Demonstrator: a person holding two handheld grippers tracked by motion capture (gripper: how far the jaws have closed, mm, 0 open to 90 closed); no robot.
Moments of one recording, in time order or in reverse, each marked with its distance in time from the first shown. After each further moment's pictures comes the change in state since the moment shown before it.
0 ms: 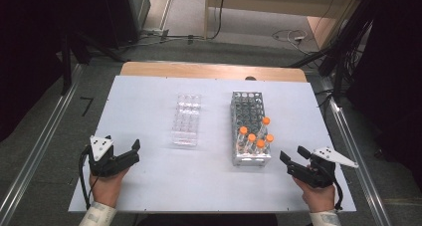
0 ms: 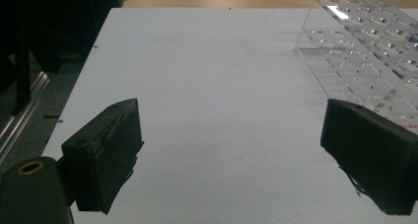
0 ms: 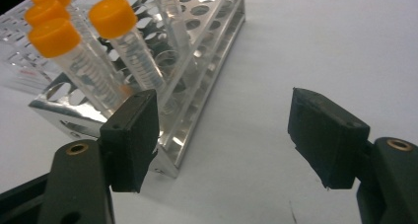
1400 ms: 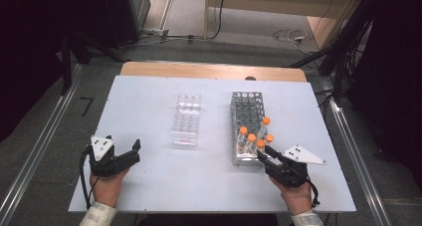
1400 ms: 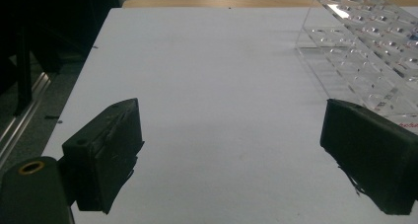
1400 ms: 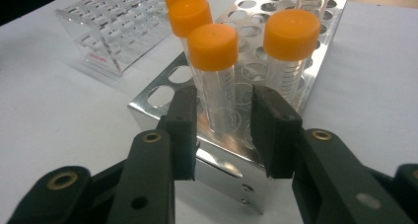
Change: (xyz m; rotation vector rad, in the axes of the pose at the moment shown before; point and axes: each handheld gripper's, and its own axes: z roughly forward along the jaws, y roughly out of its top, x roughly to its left) left arm -0.001 0.000 0.001 0.002 0.003 0.007; right arm 0.059 0.005 0.023 -0.003 0.128 -0.157
